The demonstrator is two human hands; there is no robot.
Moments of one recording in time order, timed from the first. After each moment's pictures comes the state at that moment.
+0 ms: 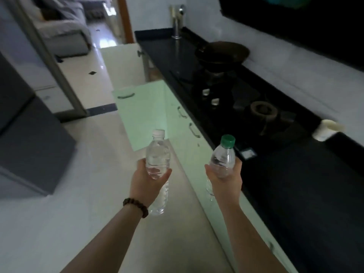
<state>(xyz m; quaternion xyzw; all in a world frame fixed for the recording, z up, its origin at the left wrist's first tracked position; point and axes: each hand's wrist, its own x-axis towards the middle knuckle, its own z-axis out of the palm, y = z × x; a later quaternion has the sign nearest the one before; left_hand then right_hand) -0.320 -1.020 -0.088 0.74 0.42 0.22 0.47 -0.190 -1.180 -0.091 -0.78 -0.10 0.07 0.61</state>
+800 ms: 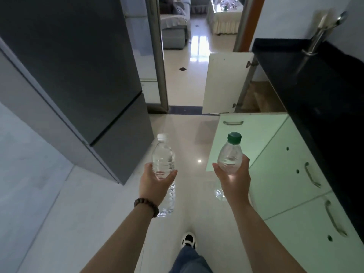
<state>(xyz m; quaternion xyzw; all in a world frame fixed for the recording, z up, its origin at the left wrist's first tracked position) -0.428 -0.633 -0.118 0.60 0.62 0.31 0.41 -0.231 -0.712 -0.124 -0.75 -0.32 0.15 0.56</state>
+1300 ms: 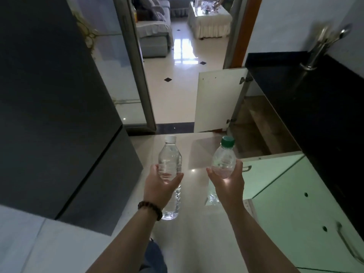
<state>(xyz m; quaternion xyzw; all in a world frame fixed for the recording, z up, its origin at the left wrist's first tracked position) -0.299 -0.368 -0.113 0.64 0.55 0.27 0.46 -0.135 -0.461 -0.116 -0.75 -0.28 0.14 0.58</state>
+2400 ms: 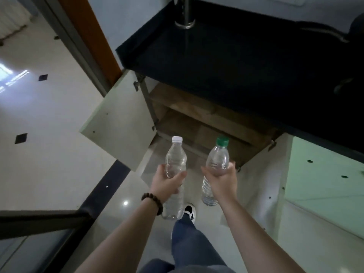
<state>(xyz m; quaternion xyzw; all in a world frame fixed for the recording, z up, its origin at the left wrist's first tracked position) 0.094 0.001 -0.199 0.70 0.27 -0.20 0.64 0.101 -0.173 -0.193 -0.77 0.23 0.04 0.59</state>
